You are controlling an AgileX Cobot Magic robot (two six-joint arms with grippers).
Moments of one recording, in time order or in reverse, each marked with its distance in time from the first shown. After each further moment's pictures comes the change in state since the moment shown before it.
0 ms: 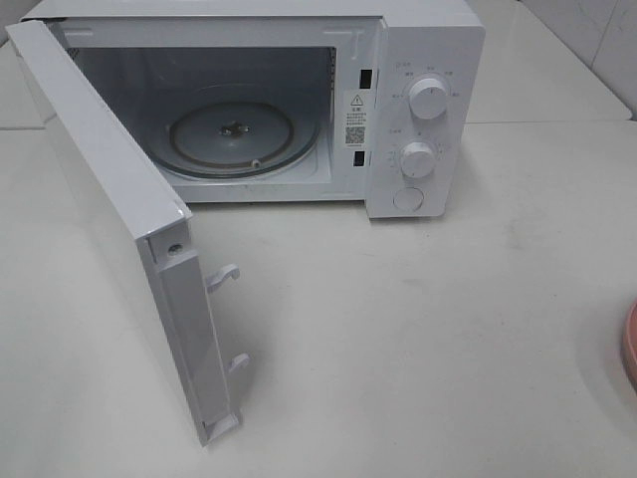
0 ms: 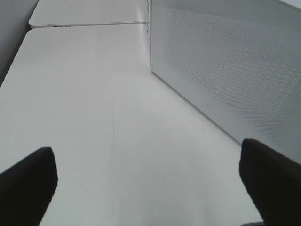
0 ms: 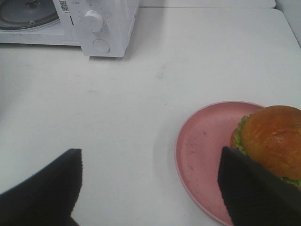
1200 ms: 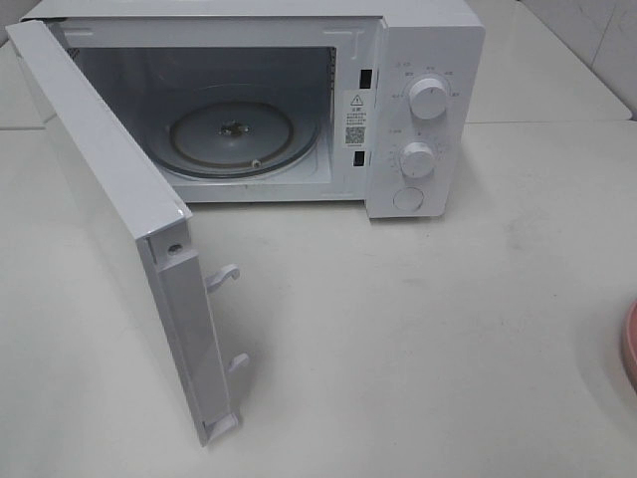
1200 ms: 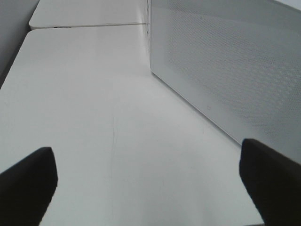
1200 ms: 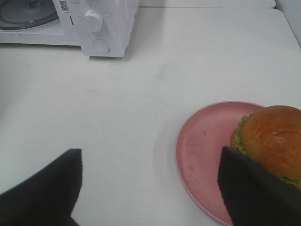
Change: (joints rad) left arm 0.000 0.000 -0.003 0.000 -0.003 0.000; right arm 0.000 0.000 0.000 0.000 0.000 0.000
